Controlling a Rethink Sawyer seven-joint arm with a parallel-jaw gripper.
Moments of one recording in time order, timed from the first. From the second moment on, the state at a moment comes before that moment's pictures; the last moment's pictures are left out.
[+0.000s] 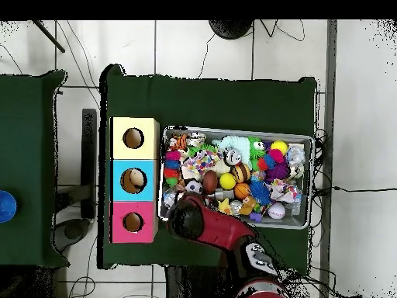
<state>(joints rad) -0.22 -0.54 -0.02 2.00 0.09 0.01 1.62</state>
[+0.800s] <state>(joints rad) -0.33 -0.53 0.07 2.02 0.09 0.06 1.62</state>
